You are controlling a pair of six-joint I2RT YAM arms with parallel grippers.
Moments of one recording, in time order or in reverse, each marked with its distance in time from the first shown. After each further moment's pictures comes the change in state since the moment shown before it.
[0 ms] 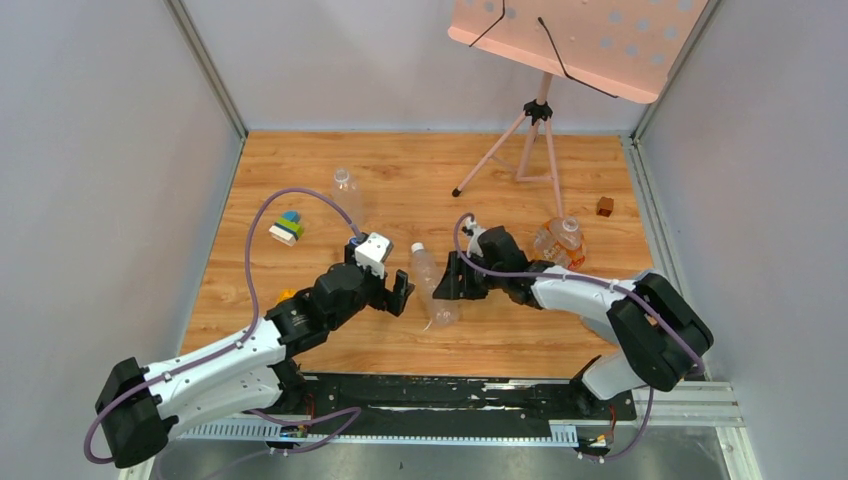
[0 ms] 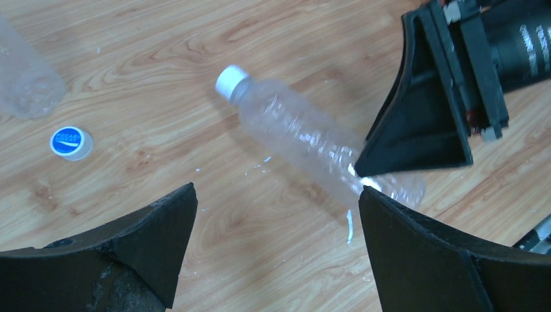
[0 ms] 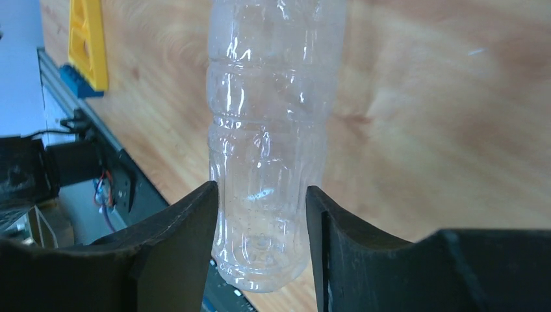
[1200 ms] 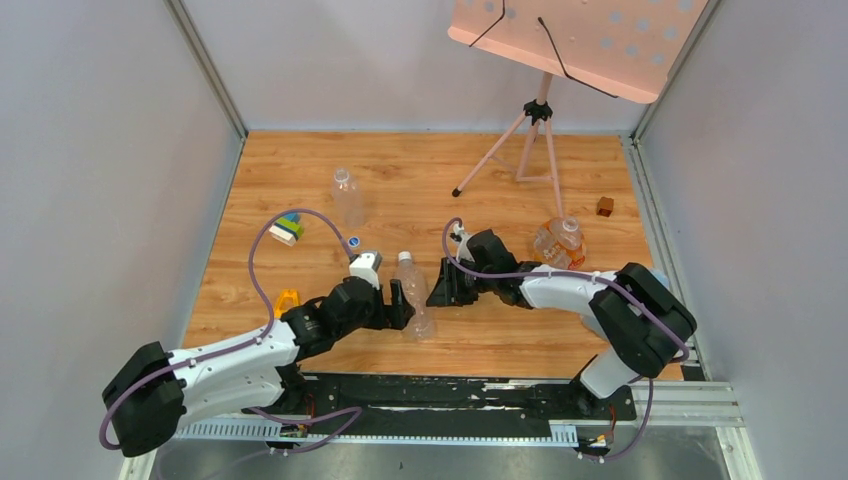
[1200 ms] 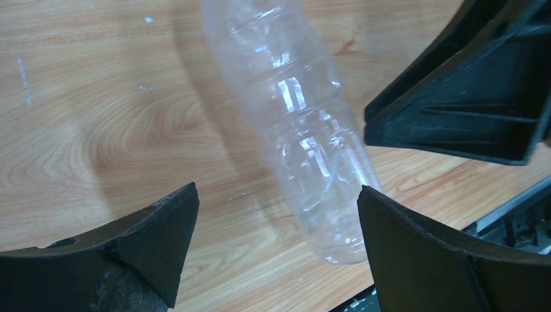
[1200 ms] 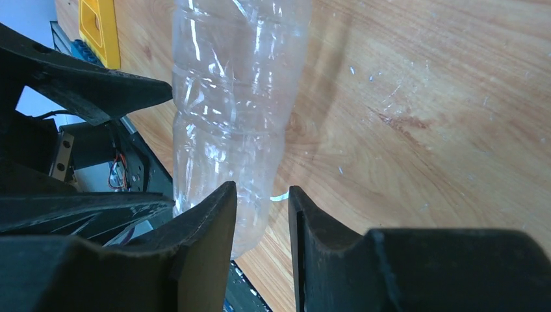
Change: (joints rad) left arm 0.000 0.100 -0.130 -0.031 0.062 -0.490; right arm 0.083 0.077 0.018 0.053 -0.060 0.061
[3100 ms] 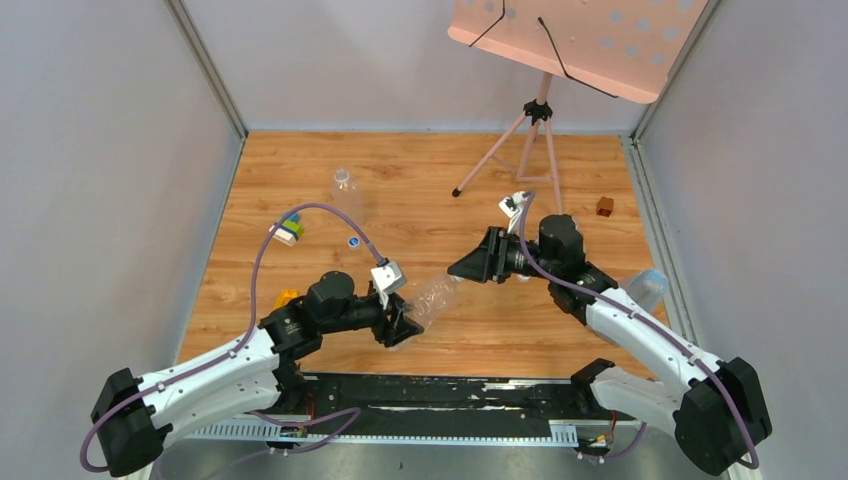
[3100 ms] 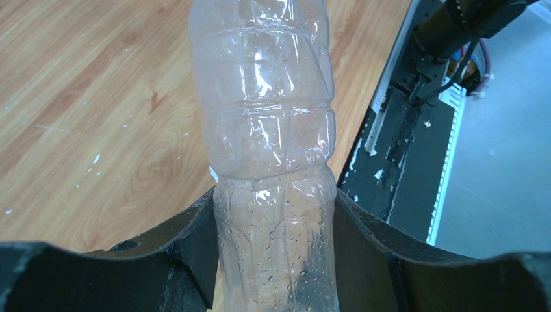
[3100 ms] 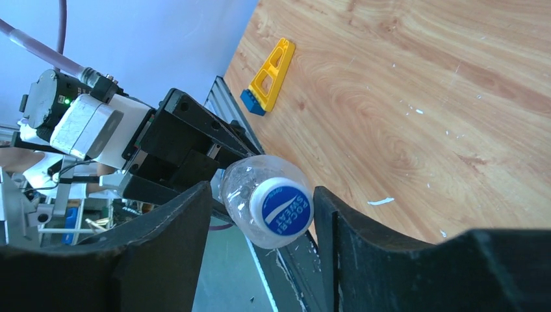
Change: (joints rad) left arm 0.000 -0.177 0.058 0.044 0.517 0.538; right arm -0.203 -0.529 -0.059 -0.005 -0.225 0.073
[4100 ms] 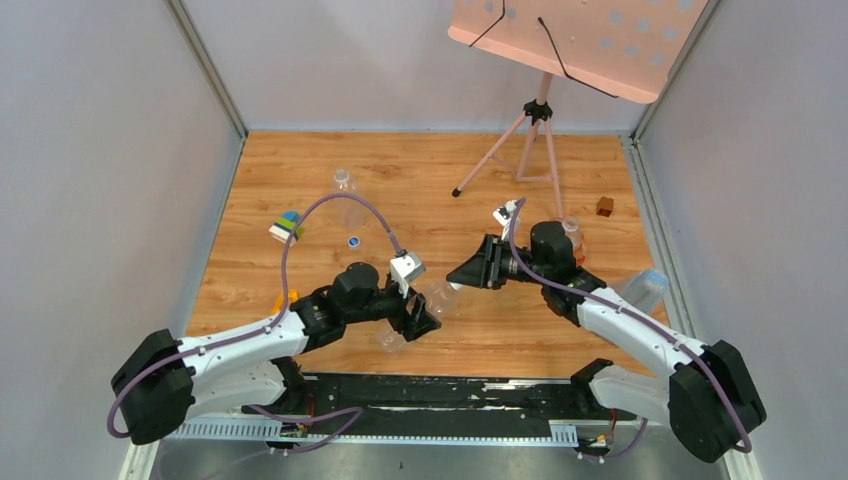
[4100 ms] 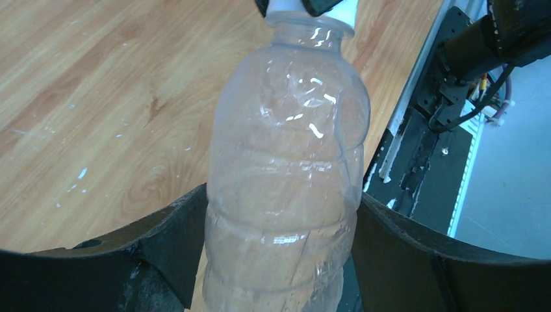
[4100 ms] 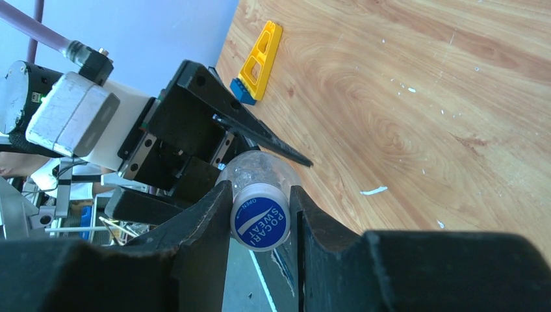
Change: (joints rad) left arm -0.001 0.239 0.028 0.180 -0.048 -0.071; right arm 0.014 0.068 -0.066 0.084 -0.012 0.034
